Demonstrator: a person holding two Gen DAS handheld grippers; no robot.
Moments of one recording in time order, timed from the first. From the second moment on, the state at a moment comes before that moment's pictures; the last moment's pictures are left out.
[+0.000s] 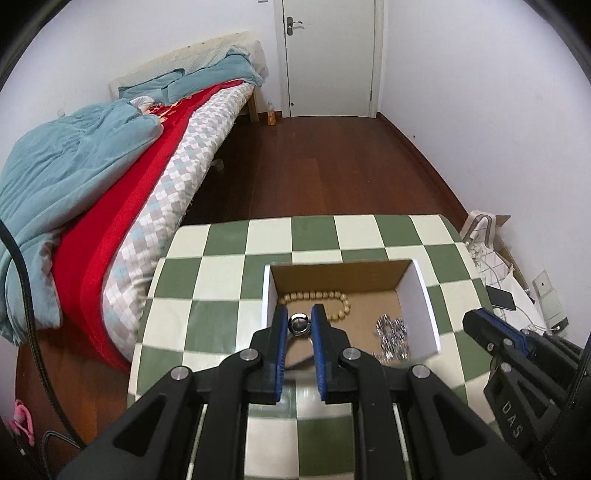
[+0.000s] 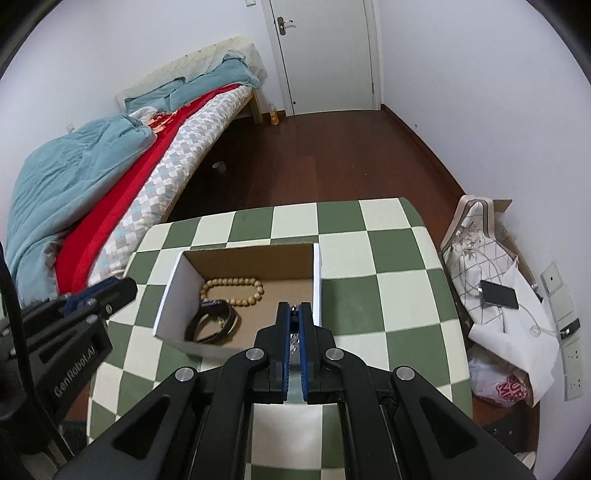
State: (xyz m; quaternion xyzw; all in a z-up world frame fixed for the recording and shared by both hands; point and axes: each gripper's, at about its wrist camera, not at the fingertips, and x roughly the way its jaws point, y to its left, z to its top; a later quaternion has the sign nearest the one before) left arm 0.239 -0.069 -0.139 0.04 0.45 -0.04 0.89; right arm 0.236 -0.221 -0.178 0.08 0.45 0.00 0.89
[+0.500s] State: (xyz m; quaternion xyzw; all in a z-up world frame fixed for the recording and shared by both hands) left arm 0.288 -0.078 -0.166 0.04 0.48 -0.06 0.88; right arm 0.298 -0.217 -0.221 0.09 0.47 0.02 0.88
